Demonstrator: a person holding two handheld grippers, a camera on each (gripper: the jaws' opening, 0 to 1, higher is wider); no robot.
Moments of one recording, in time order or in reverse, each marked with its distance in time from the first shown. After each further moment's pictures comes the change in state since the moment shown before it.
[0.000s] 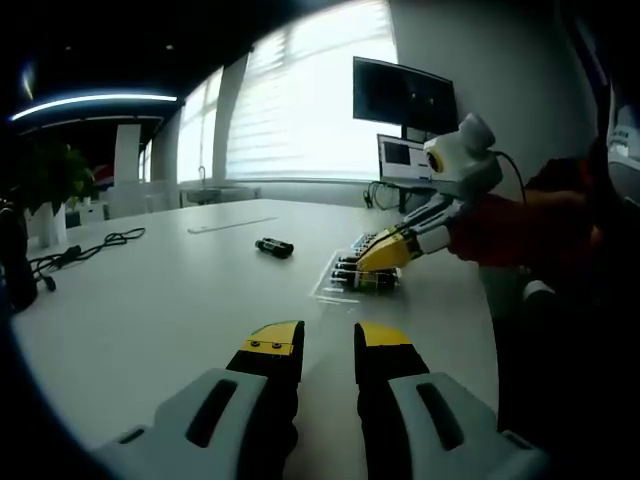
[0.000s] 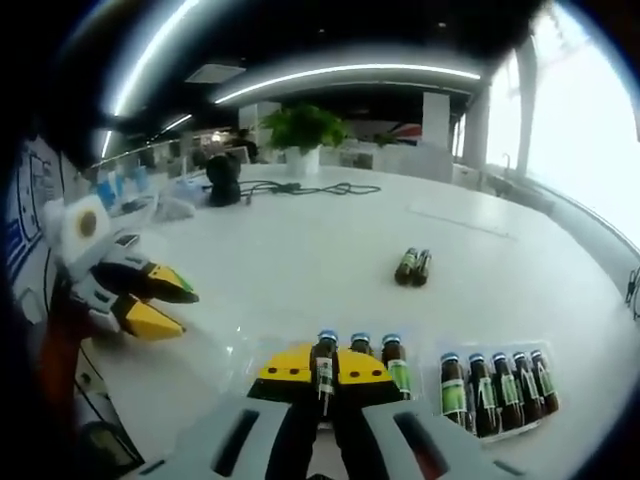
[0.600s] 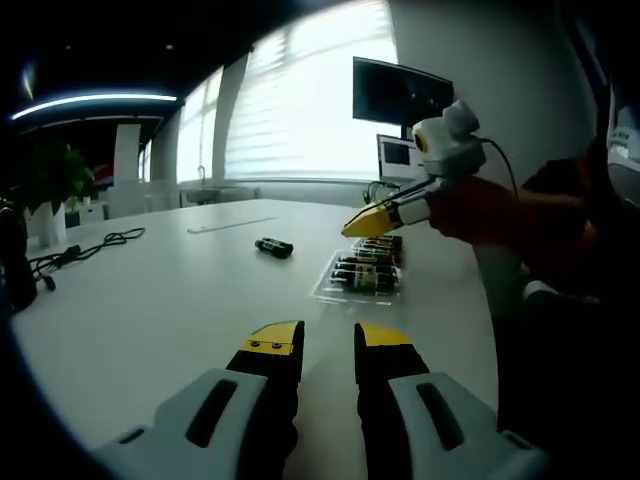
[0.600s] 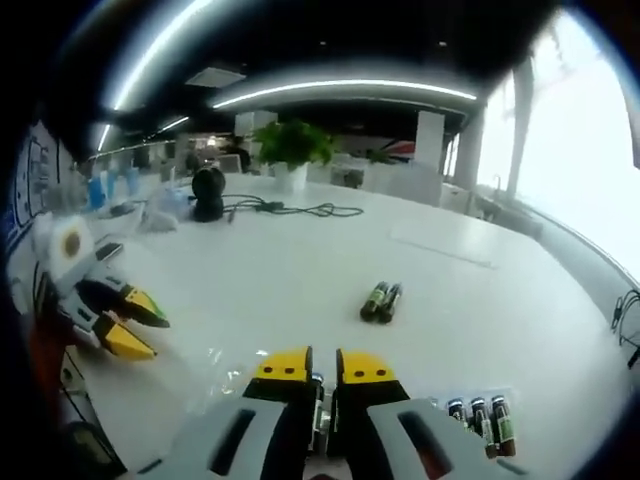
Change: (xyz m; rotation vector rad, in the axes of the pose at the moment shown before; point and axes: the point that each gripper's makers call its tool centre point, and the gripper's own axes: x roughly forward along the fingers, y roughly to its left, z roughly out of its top) left arm 0.000 0.000 0.000 -0.001 0.000 -0.002; right arm -0.001 -0.029 0.035 -0.052 -0.060 -0.058
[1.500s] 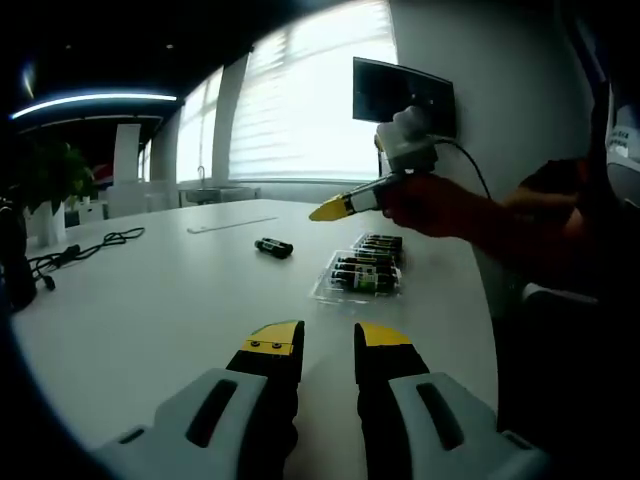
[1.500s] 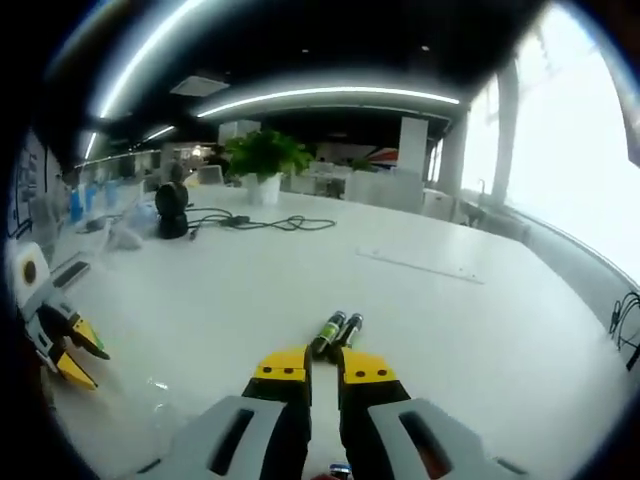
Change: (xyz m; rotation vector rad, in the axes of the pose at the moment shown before) left arm -0.001 0.001 0.000 -0.003 -0.002 -0.003; right arm 0.045 -0.054 0.020 0.027 -0.040 -0.068
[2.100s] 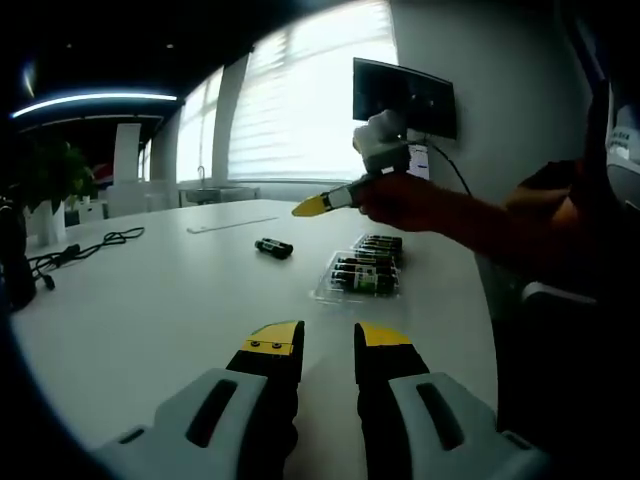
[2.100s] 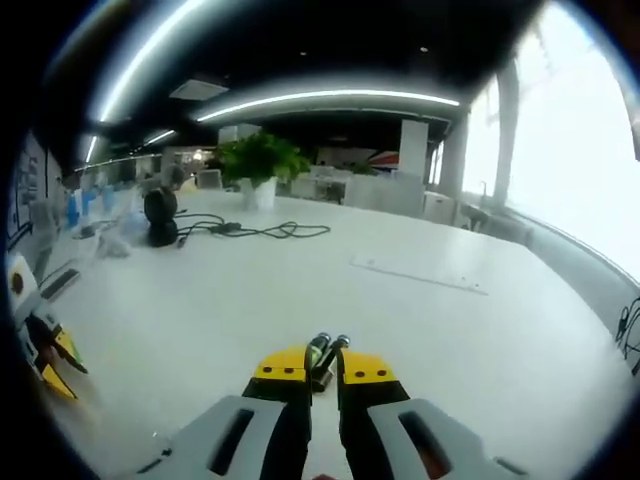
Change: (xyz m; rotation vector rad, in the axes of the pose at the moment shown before) left arm 0.000 -0.001 0.000 -0.003 -0.002 -0.001; right arm 0.032 -0.016 0.007 0.005 -0.012 0.013
